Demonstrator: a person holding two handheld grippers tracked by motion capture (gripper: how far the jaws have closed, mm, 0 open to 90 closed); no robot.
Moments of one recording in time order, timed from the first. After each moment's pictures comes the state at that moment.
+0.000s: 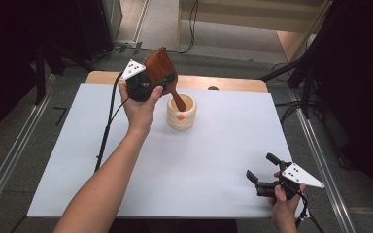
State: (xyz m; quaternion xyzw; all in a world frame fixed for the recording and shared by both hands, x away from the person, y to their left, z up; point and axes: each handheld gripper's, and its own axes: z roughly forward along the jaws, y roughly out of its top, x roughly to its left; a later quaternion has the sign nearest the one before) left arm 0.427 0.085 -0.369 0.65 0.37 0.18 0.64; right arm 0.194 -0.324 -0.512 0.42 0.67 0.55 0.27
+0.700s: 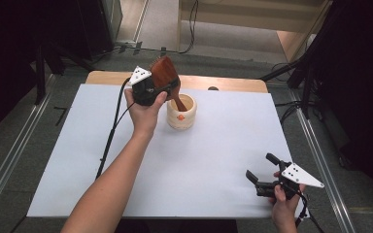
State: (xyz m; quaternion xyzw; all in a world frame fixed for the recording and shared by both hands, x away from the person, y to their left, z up) left arm 0.433 0.076 -0.395 0.66 0.38 0.17 0.62; right arm 0.195 -0.324 -0.513 0.41 0.68 0.55 0.26
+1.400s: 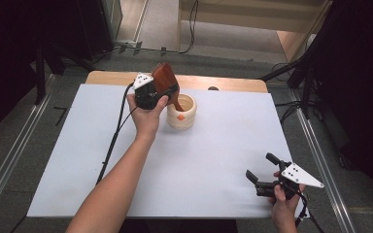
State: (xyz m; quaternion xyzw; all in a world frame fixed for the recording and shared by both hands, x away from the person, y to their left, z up) left arm 0.441 0.073 -0.422 0.66 0.41 0.17 0.60; right arm 0.195 -0.324 -0.513 0.42 0.67 0.55 0.27
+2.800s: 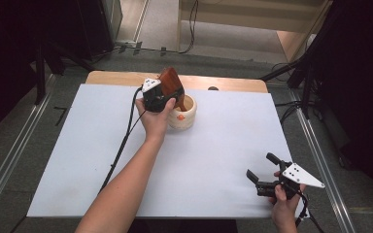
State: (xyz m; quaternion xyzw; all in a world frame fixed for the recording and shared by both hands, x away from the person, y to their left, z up) left arm 0.444 0.051 -0.439 0.65 0.45 0.16 0.60; right arm 0.195 -0.325 -0.513 0.42 0.67 0.55 0.27
